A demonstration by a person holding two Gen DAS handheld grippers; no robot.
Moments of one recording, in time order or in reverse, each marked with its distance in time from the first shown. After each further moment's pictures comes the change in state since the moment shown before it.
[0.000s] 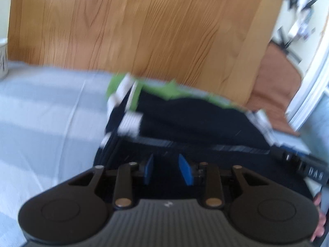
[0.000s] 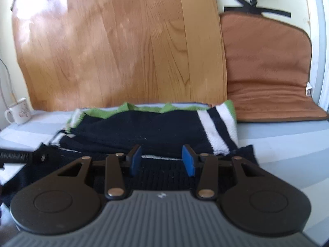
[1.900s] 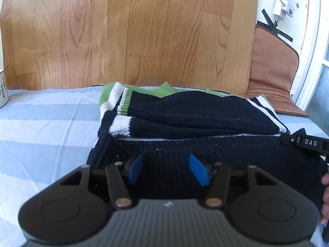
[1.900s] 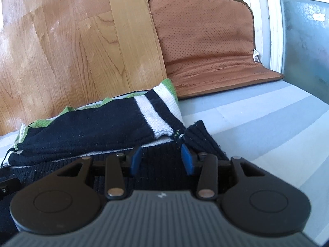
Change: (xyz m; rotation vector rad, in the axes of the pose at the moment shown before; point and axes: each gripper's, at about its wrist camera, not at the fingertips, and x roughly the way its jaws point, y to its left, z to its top) left arm 0.002 -0.029 -0.018 0.175 -0.085 0.071; right arm 0.004 -0.029 -0.017 0.214 -0.003 -0.278
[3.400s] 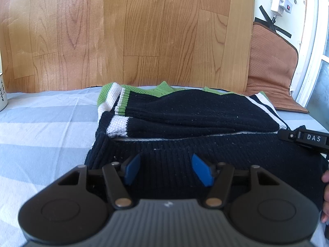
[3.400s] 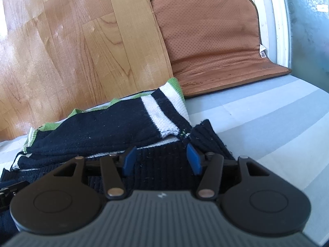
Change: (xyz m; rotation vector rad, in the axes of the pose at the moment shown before) left arm 0.003 -0.002 -0.001 0.017 0.001 0.008; right arm 0.001 -0.006 0.000 0.041 0.004 0.064
